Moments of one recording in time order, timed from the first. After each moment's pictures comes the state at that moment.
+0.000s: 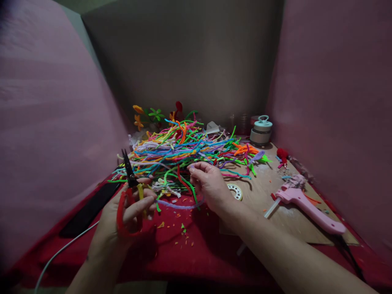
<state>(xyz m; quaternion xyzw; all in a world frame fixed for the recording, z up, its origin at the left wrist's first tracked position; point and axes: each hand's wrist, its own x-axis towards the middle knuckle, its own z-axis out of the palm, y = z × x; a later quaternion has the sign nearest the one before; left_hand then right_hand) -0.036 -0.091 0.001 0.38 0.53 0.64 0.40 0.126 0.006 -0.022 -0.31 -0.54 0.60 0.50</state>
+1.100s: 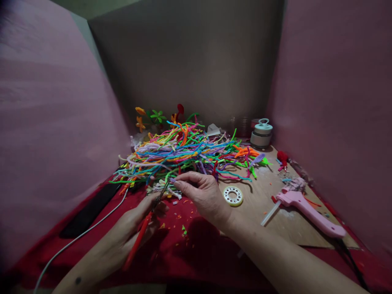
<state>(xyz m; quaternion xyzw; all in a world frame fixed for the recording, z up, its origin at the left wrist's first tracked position) -0.054 -0.110 0.002 0.71 0.57 0.31 0.29 0.123 -0.020 -0.012 -0.26 -0.59 0.57 0.51</state>
